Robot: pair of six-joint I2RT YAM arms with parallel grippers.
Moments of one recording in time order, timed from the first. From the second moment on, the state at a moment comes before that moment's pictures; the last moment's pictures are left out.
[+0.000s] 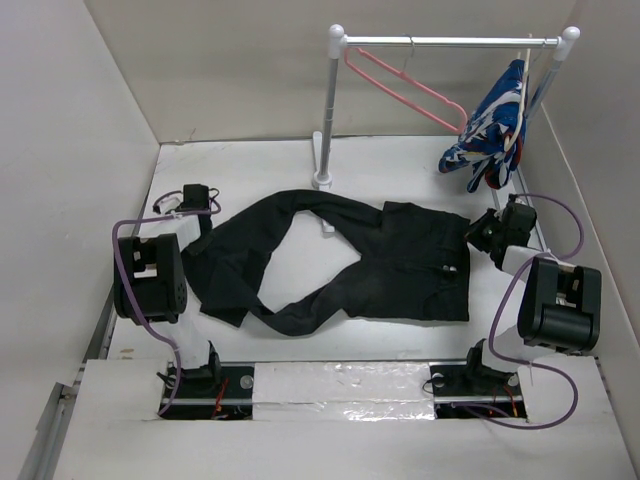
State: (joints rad) left arm 0.07 1.71 0.97 -0.43 -0.47 -0.78; right arm -0.27 1.52 0.65 0.23 -0.30 0.53
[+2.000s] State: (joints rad) left arm 0.14 1.66 1.29 -0.38 -0.37 -0.65; right arm -0.27 1.19 0.70 0.01 -0.14 0.45
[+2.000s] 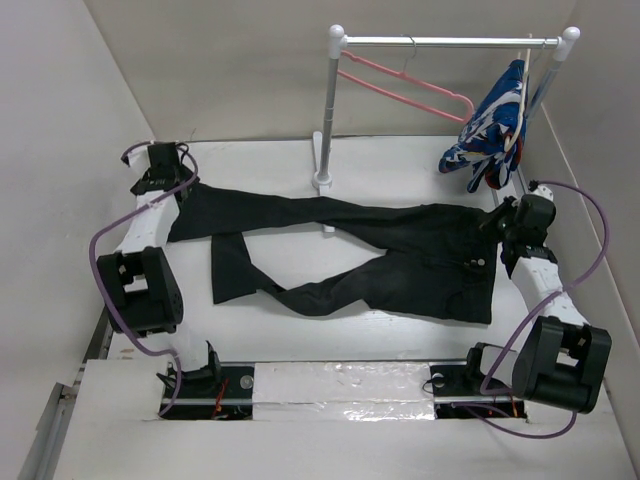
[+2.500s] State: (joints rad) left arm 0.17 1.70 1.01 -0.41 -0.38 -0.92; right arm -0.25 1.13 0.69 0.03 -0.16 0.45
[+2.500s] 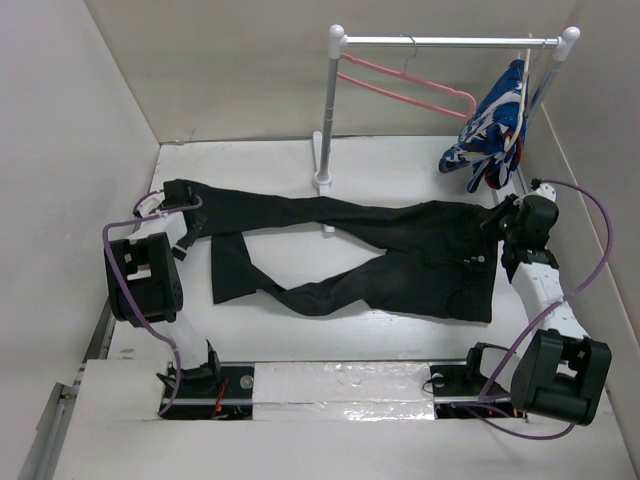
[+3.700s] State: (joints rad) left arm 0.17 0.86 1.15 -0.50 -0.43 -0.79; right arm -0.35 0.71 0.65 -0.23 -0.12 0.39
